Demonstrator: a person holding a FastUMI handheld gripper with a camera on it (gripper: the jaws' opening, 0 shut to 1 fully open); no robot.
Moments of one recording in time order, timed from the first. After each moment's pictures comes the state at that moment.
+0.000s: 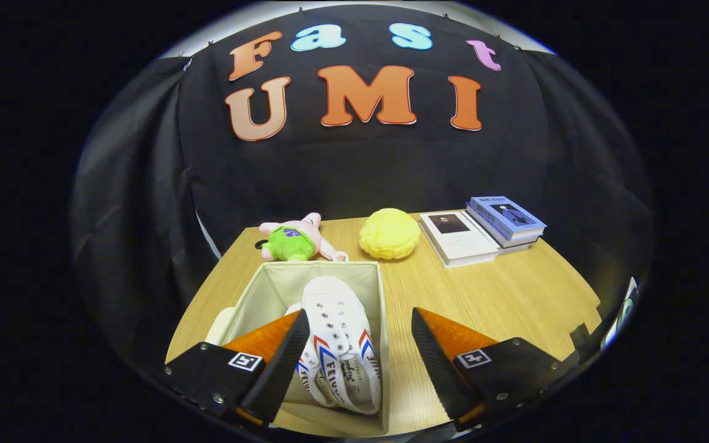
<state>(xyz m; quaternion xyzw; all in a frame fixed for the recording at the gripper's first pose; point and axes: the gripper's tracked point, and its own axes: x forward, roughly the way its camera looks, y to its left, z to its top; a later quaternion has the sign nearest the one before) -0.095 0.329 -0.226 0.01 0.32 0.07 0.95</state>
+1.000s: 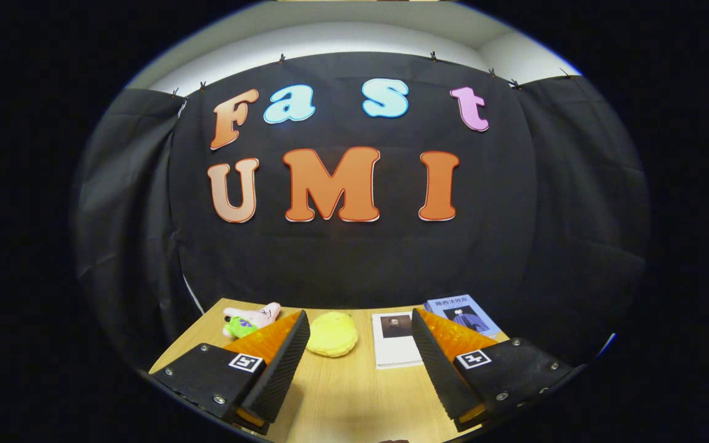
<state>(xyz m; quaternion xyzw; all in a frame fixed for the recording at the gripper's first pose) 0.036 0.155 -0.041 0.00 0.14 0.07 0.99</state>
